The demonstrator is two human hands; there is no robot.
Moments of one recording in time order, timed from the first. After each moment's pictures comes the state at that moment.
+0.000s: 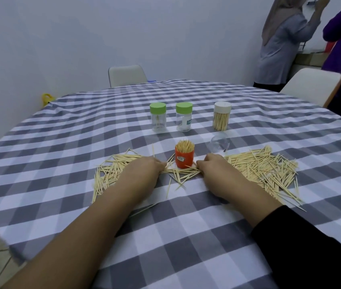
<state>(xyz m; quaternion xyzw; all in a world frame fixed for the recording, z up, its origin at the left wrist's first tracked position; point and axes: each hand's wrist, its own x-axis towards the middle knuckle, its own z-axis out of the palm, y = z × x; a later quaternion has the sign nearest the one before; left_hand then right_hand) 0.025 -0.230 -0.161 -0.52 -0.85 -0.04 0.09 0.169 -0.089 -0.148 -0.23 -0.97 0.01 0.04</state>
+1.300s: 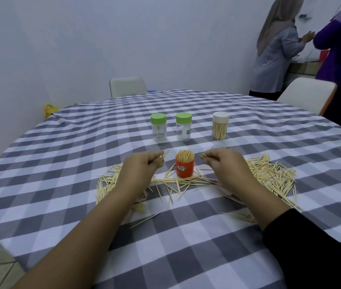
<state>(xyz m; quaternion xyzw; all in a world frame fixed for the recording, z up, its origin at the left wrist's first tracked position) 0.037 -0.232 -0.132 -0.37 -0.81 -0.46 -0.01 0.177 -0.084 -0.118 -0.29 -0.88 0.29 0.26</state>
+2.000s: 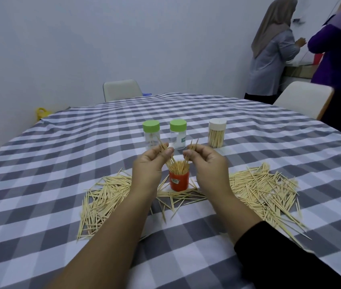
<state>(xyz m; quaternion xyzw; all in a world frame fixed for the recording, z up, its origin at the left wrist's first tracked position) 0.038 -0.171 -0.136 -0.24 -0.57 -0.77 -0.17 0.130 -0.085 -0.135 -0.22 -0.68 0.55 0.44</state>
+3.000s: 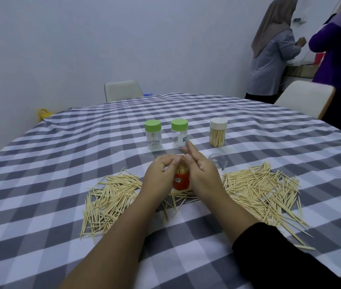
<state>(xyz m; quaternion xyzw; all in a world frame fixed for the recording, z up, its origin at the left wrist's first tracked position) 0.042 -0.174 -0.150 -0.39 -0.72 -0.56 -0.07 0.130 -0.093 -0.146 -0.18 -0.75 0.53 0.34</state>
